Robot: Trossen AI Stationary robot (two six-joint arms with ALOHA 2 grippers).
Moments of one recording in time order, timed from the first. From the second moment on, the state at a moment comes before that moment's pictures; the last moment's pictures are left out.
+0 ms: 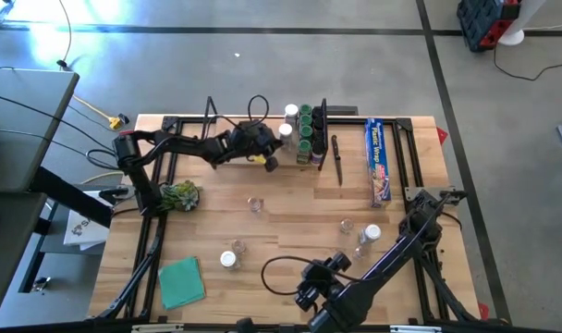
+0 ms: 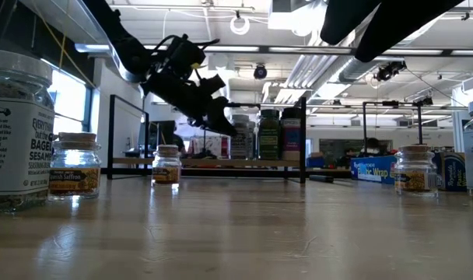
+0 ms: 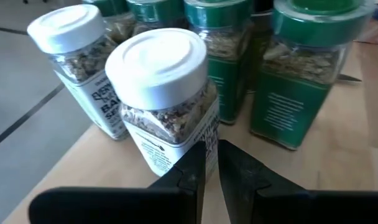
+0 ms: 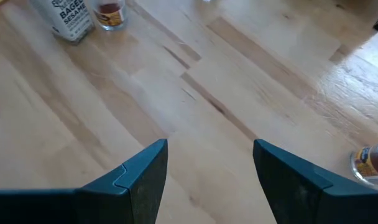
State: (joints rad) left arm 0.45 1.75 0.87 0.42 -0.04 0.13; right arm 0.75 2.26 1.99 -1.35 0.72 1.54
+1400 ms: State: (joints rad) left arm 0.46 1.83 1.01 0.37 -0.01 0.06; right arm 0.75 2.26 1.99 -1.35 0.73 1.51
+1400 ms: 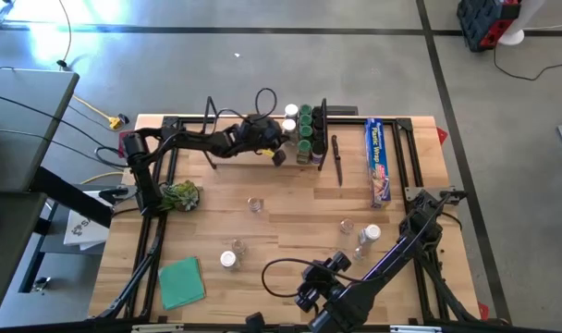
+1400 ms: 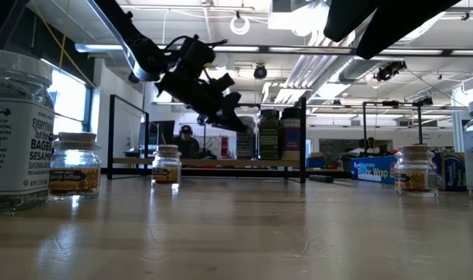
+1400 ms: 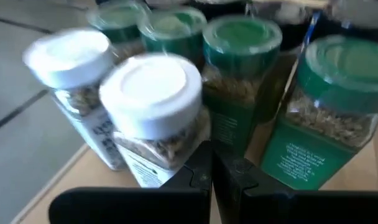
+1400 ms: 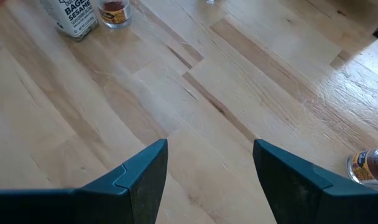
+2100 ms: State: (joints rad) left arm 0.51 1.77 1.07 -0.02 -0.07 0.13; right arm 0.77 2.26 1.99 -1.37 0.79 1.46
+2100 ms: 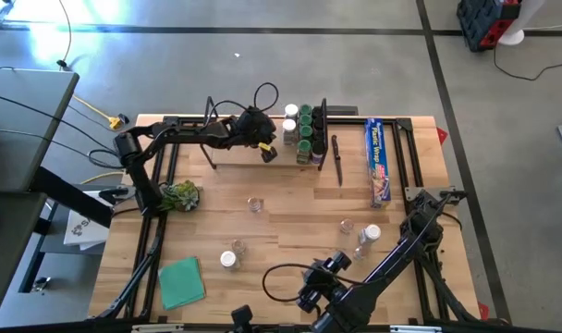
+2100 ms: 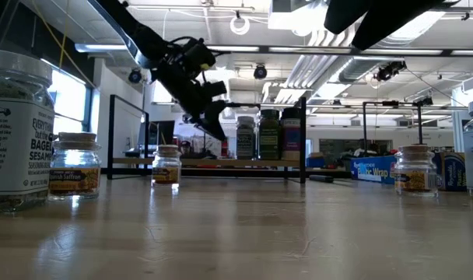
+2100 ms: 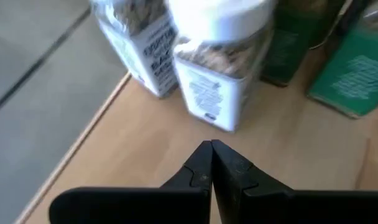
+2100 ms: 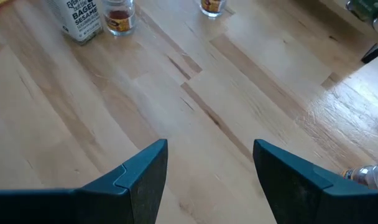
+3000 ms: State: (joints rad) left arm 0.52 1.79 1.07 0.10 0.05 0.08; right arm 0.58 2.01 1.78 -1.57 0.62 1.11
